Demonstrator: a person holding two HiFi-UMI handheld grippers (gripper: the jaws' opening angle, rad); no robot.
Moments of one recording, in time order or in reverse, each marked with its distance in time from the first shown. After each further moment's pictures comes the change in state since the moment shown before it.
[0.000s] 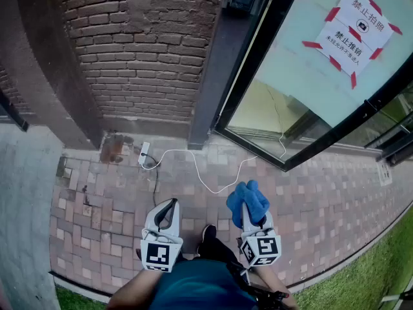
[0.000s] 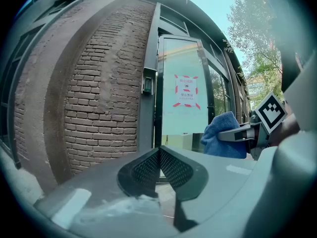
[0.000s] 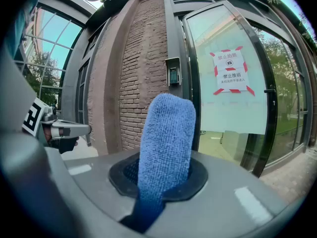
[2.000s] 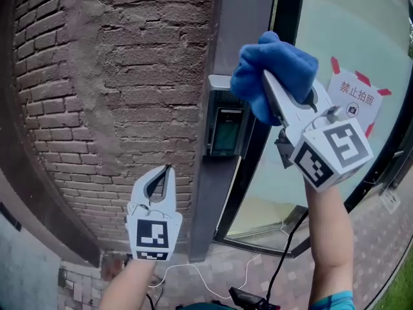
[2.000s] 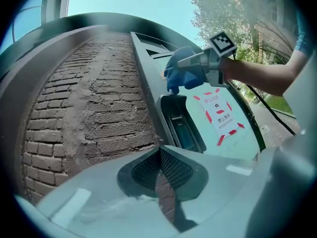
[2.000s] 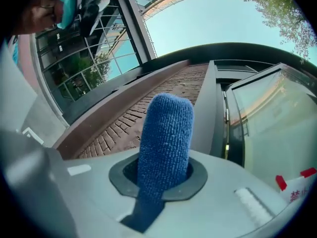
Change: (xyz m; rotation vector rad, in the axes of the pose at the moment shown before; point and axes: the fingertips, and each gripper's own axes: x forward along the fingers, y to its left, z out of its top) left arm 0.358 0.191 0.402 0.362 -0.362 0.032; right arm 0.214 -0.061 0.690 -0.554 -0.814 0.084
